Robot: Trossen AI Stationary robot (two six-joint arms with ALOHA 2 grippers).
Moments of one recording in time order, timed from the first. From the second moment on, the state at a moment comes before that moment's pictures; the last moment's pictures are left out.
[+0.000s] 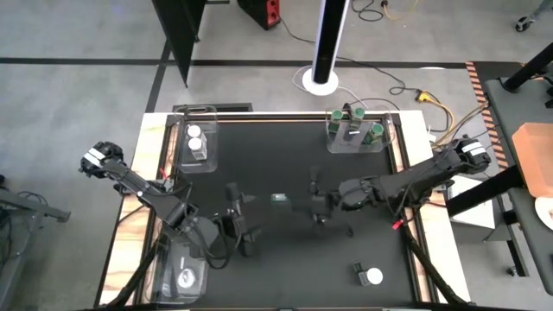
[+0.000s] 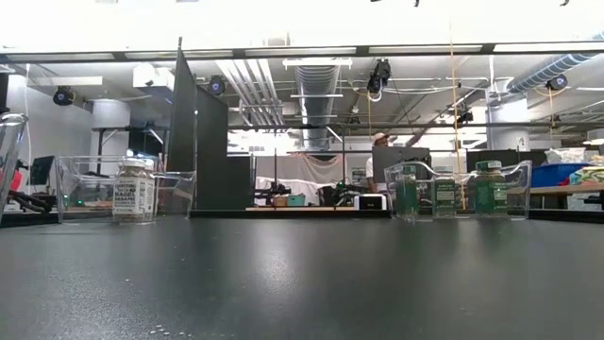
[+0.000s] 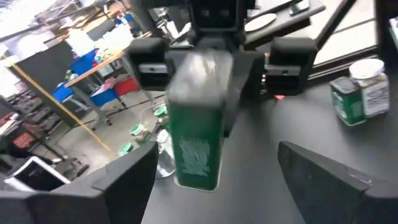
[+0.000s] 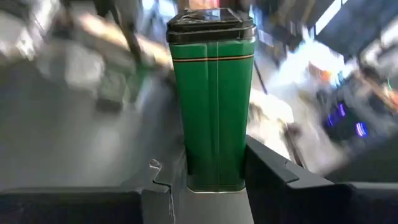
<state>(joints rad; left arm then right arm) -0.58 1.42 1.07 0.06 -0.90 0.22 0.30 1.42 0.93 0.31 0.29 -0.39</state>
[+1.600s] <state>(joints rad) -0.40 1.41 1.07 -0.09 -0.62 0.20 0.30 1.52 1.09 -0.08 0.47 -0.29</state>
